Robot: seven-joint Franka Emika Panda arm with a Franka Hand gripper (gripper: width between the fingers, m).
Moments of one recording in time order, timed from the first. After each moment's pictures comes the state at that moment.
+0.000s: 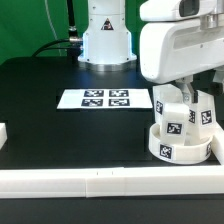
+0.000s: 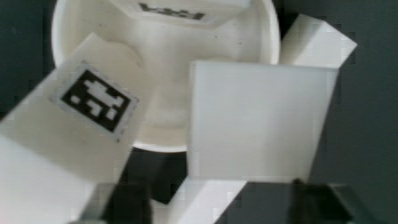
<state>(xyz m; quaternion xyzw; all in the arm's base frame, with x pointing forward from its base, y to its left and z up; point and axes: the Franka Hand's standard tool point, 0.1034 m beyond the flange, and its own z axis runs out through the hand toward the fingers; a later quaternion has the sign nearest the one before) 0.576 0.116 0.090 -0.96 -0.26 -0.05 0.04</state>
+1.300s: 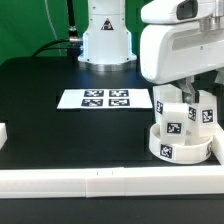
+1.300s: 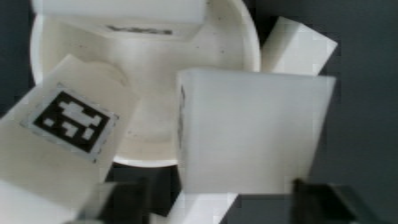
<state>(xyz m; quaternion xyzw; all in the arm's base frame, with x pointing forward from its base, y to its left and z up) 0.571 0.120 0.088 -0.97 -0.22 -0.05 0.04</state>
